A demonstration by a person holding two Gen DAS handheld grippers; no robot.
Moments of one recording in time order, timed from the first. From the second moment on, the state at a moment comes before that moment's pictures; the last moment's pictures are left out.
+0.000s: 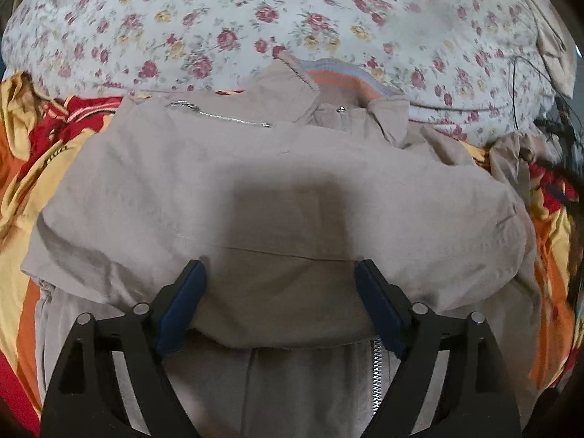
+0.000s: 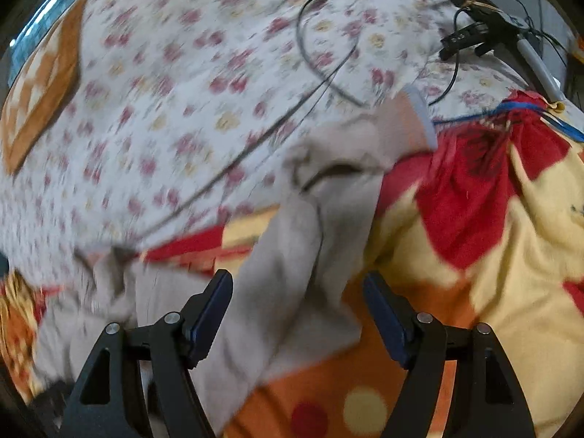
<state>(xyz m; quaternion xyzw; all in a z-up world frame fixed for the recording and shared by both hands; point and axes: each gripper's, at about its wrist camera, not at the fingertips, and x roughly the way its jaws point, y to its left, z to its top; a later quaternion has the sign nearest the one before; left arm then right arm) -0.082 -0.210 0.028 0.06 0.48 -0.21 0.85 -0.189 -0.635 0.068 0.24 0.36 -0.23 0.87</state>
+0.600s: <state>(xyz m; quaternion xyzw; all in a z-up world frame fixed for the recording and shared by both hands) -0.081 -0.207 0.026 0.05 0.48 -0.23 0.85 -0.162 -0.708 0.098 0.26 0.27 -0.27 0.89</state>
